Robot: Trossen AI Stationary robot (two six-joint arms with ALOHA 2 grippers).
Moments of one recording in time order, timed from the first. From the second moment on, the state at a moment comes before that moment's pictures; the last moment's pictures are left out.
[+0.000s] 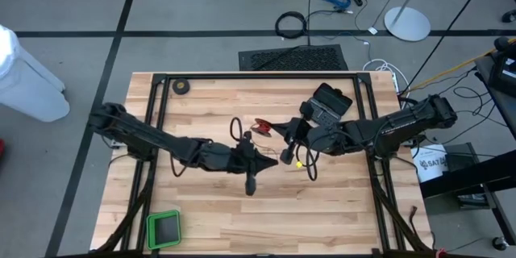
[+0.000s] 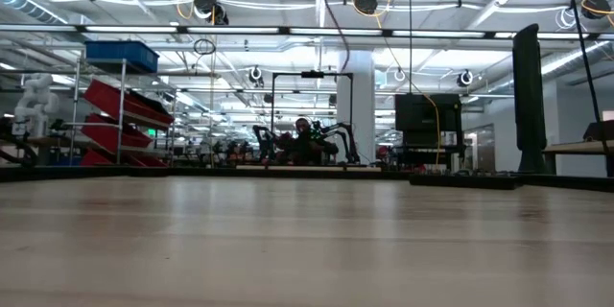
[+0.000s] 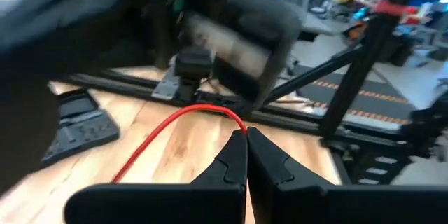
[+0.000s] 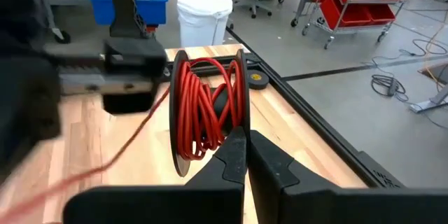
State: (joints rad) left arm -0.31 1.58 1.14 0.27 -0.33 -0.25; right arm 0.25 1.35 1.10 -0.12 0.68 0.15
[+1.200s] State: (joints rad) left arm -0.50 1.53 1.14 -0.03 -0.36 -0.32; right arm 0.27 1.35 1.10 -0.13 0.68 0.15
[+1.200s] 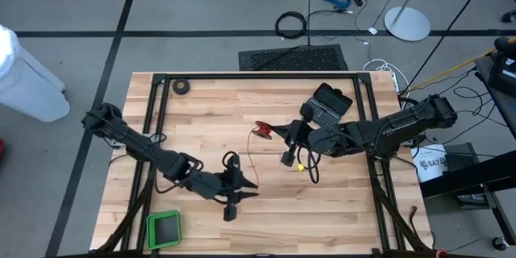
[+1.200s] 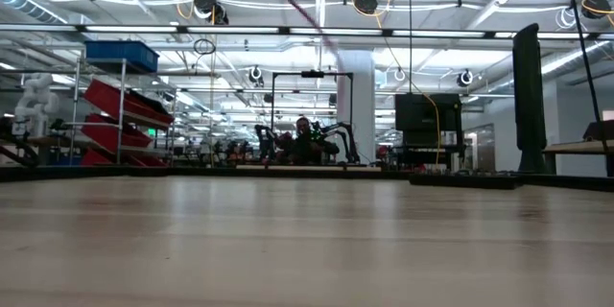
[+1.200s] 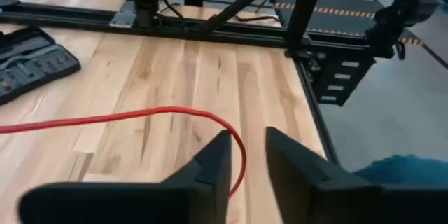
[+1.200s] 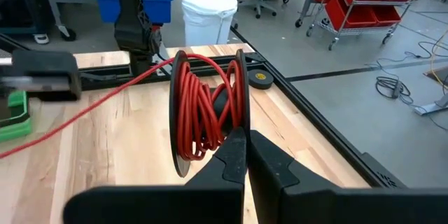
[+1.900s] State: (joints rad) left arm -0.62 1.39 1.14 -0.25 -1.01 -0.31; right arm 0.27 1.34 1.10 -0.14 0.65 0.16
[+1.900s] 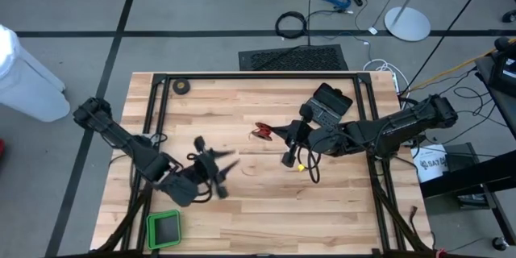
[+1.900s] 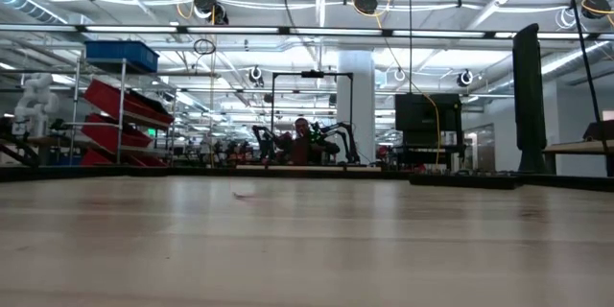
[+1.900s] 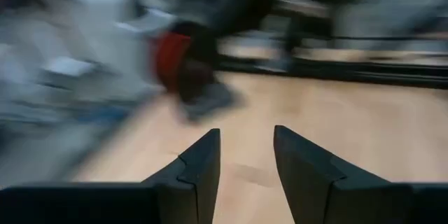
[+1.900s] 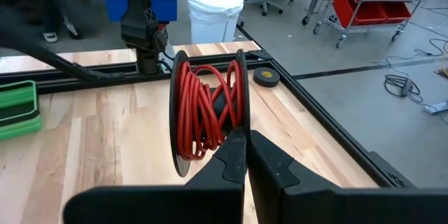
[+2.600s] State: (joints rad) left arm -0.46 1.60 1.06 -0.02 -1.04 -0.28; right arm 0.28 1.31 1.10 -0.16 0.60 0.17
